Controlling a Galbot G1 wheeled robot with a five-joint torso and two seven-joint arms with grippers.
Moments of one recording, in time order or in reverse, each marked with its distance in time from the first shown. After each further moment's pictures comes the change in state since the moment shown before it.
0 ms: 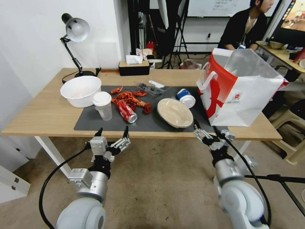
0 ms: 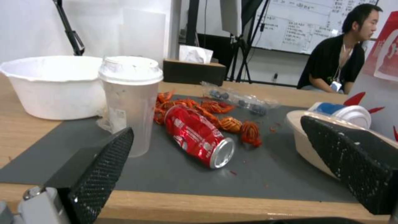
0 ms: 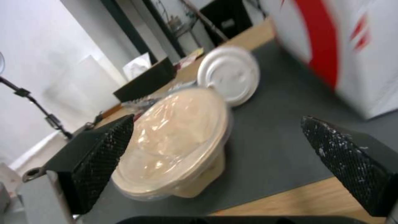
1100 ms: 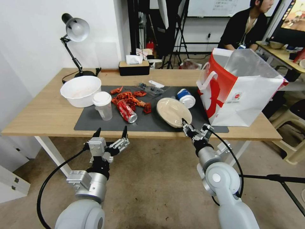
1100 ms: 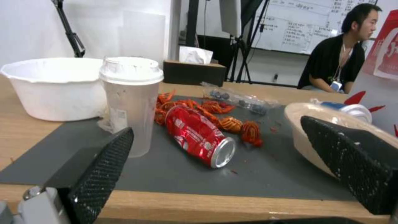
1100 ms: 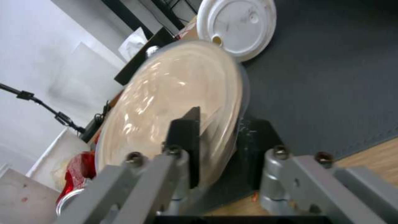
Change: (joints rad) left arm 0.006 -0.001 -0.001 0.009 0.009 -0.019 0.010; right arm 0.089 0.041 -0.039 -0.078 0.131 -0.073 0.087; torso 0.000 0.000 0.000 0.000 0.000
